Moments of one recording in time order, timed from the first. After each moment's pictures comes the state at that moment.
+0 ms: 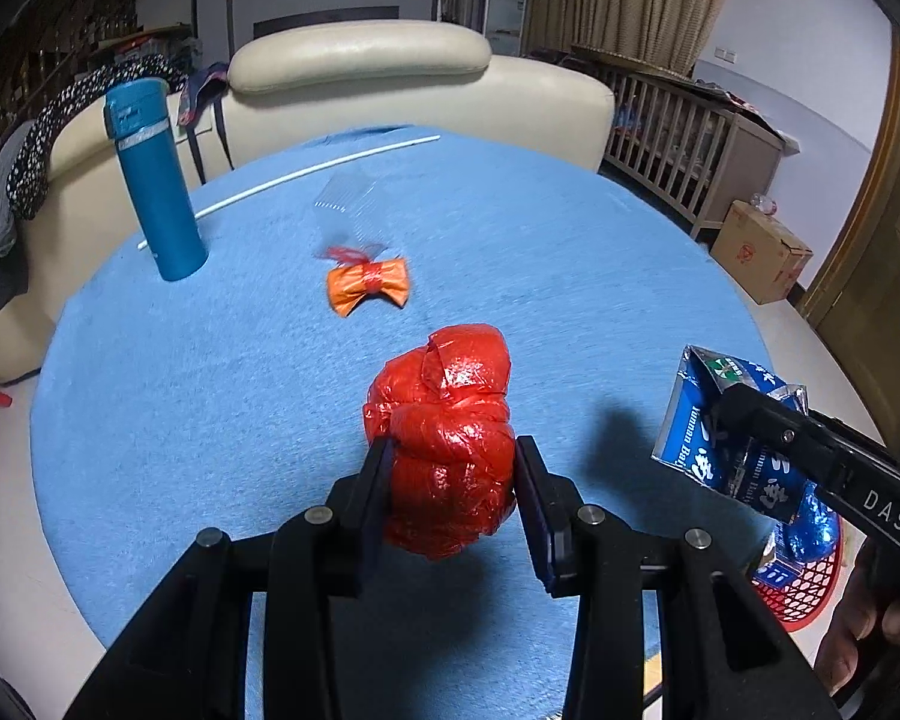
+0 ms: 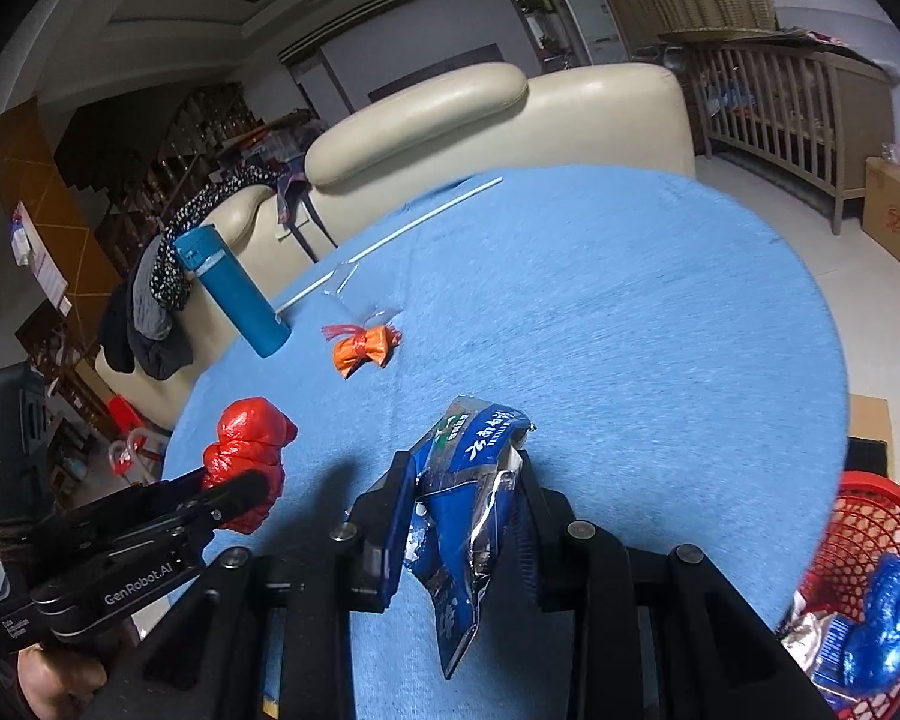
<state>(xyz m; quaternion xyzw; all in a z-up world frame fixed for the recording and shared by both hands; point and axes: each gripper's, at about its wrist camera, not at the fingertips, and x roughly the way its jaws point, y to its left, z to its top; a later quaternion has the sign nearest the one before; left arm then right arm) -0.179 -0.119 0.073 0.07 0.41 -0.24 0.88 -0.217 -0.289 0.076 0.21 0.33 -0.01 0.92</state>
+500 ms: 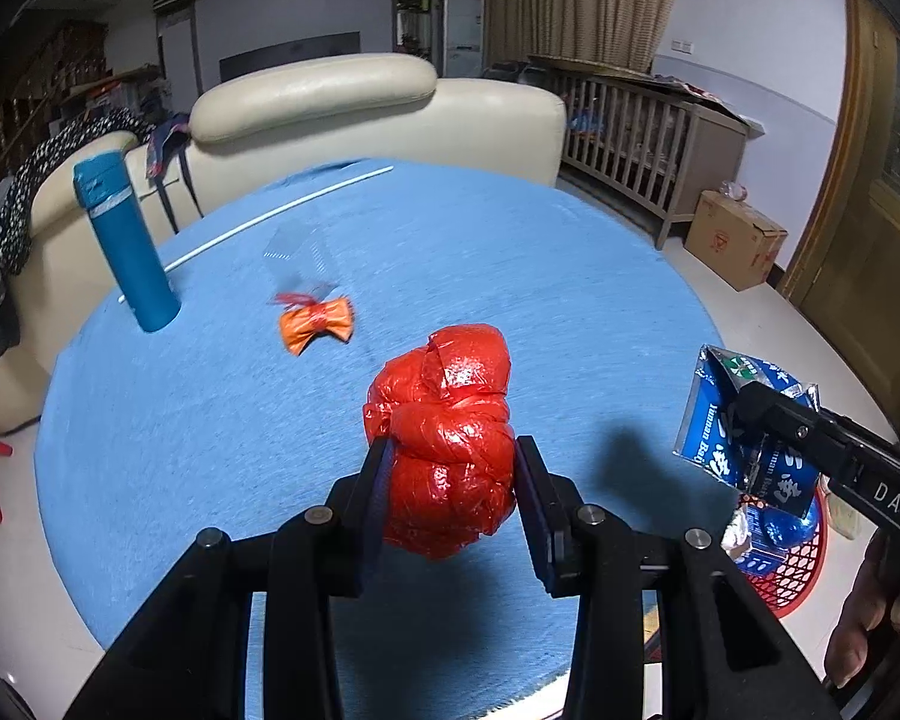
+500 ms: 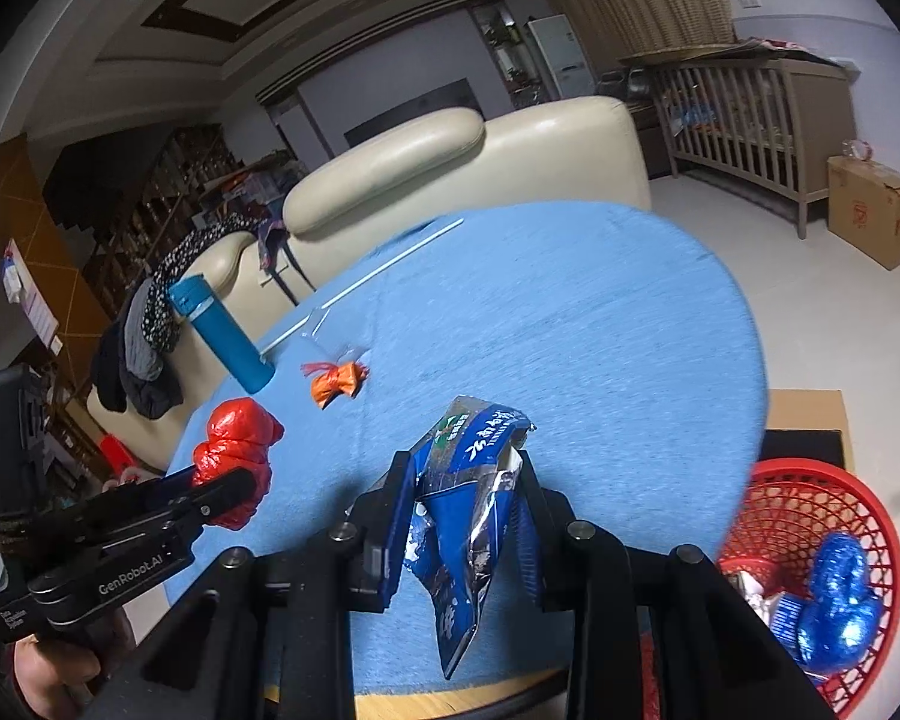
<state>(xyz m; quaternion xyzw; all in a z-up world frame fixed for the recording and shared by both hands) -0.210 -0.151 0.094 0.10 0.37 -0.27 0.88 -0.275 -0.323 0.094 0.23 0.29 -0.05 0.93</state>
